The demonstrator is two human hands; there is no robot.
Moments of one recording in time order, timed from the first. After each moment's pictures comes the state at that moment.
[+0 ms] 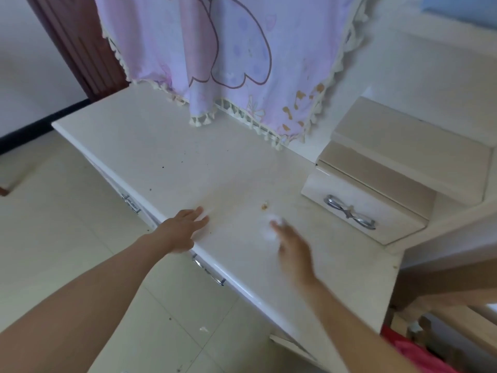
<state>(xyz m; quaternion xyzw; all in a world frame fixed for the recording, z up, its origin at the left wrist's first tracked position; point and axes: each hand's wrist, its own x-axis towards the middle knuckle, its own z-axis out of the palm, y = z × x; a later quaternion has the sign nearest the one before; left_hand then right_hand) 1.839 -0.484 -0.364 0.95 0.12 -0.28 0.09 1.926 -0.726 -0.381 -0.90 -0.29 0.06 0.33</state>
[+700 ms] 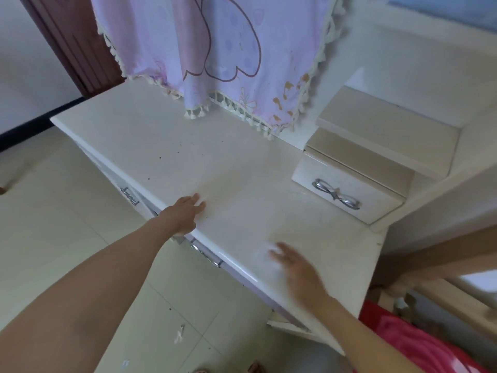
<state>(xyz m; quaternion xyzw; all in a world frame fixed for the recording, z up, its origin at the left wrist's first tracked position) 1.843 -0.497 -0.363 0.94 0.17 -0.29 0.10 1.885 -0.800 -0.400 -0.88 -0.41 0.10 0.21</state>
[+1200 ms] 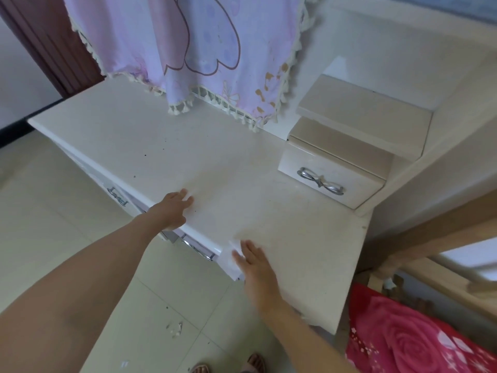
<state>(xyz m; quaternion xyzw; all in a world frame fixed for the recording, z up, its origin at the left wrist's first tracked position) 1.844 -0.496 -0.369 0.94 0.17 -0.28 0.10 1.828 -0.755 -0.398 -0.90 -0.37 0.06 0.23</state>
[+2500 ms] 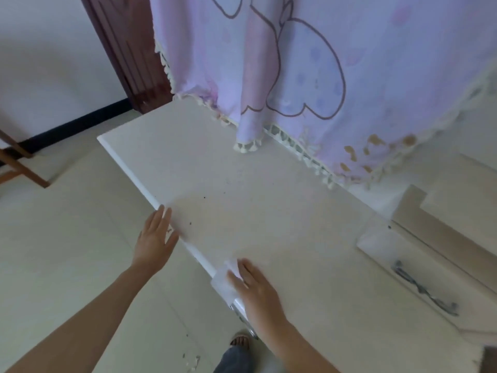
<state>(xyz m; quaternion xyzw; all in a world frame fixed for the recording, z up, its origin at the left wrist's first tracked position) 1.801 -0.355 -0.401 0.90 0.38 0.03 0.23 1.890 -0.594 -0.398 -0.81 -0.54 0.09 0.19</state>
